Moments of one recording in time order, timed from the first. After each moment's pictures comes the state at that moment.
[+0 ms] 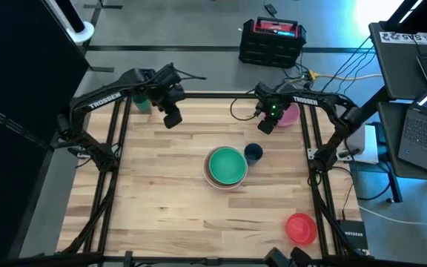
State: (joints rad) left arm 0.55 1.56 1.55 -1.16 0.17 0.14; right arm -0.75 1.66 1.12 -1.03 0.06 -0.12
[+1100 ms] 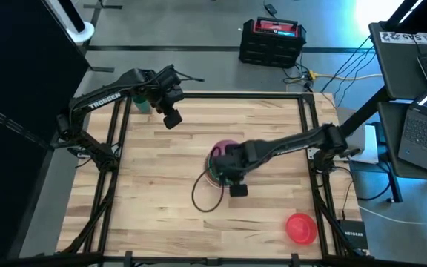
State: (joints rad) left arm 0.55 1.54 1.53 -1.21 0.17 0.01; right arm 0.19 1.87 1.65 -1.12 -0.01 0.11
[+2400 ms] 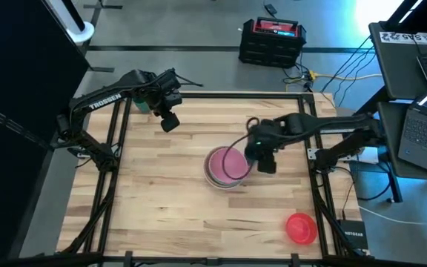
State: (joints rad) left arm 0.53 1.54 1.53 -1.28 0.17 0.01; right arm 0.05 1.40 1.34 -1.22 0.02 0.16
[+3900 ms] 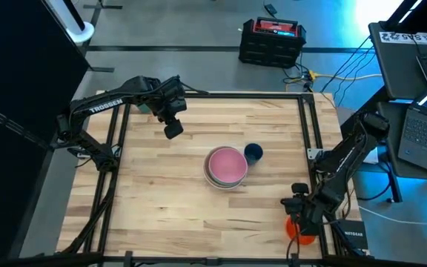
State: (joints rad) left arm 0.43 1.54 1.53 -1.24 0.17 -0.05; right arm 1.00 1.31 0.71 -0.68 -0.08 1.02
